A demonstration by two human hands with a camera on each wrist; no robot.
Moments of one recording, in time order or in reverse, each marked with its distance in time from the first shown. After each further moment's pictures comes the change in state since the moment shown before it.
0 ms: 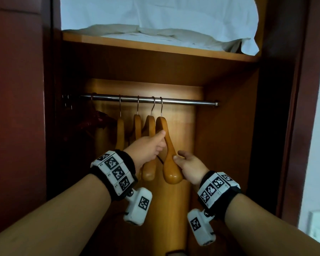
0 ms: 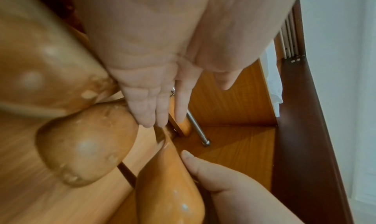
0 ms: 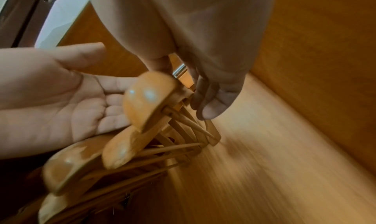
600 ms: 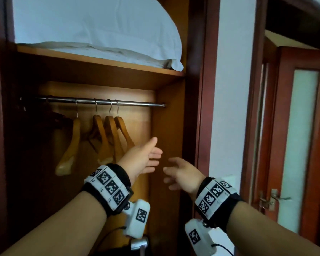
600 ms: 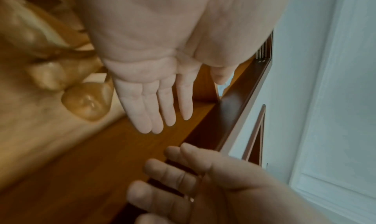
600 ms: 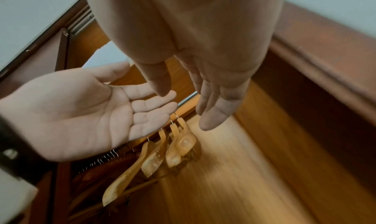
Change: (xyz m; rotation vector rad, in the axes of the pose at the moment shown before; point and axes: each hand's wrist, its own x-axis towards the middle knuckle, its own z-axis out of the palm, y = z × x) left_hand -0.102 0.051 0.124 -0.192 -0.127 0.039; right_hand -0.180 -0.013 -0.107 0.057 0.050 0.112
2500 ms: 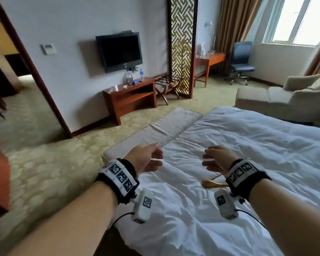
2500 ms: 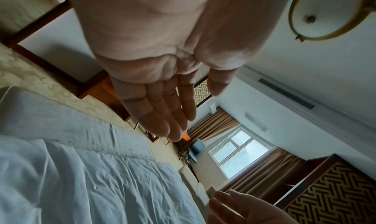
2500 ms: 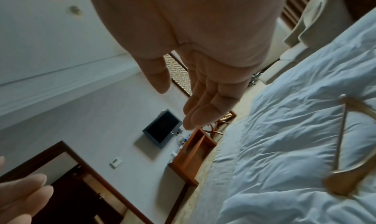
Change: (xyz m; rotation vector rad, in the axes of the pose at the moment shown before) left_hand -0.641 0.047 0.736 0.068 -1.949 -0.117; right_hand -1.026 0.113 -0.205 0.306 2.300 0.715
